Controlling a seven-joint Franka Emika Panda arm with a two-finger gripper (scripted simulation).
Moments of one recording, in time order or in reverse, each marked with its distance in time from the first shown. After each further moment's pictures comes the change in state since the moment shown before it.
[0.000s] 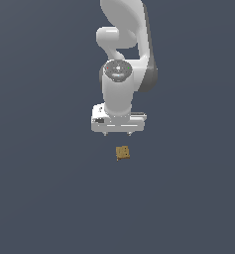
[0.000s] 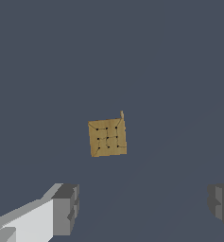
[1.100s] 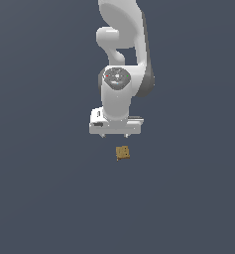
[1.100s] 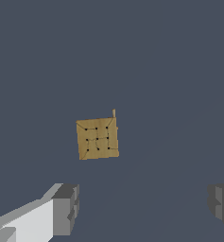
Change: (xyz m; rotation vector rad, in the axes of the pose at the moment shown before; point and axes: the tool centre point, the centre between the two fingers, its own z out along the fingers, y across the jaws) arm 0.001 0.011 0.018 -0.031 -0.012 -0.013
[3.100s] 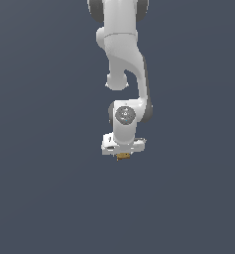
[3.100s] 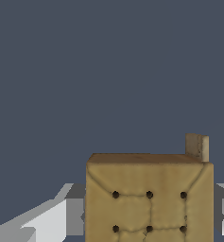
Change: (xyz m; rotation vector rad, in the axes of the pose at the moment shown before) arm 0.025 -0.041 0.131 0.030 0.059 -0.085
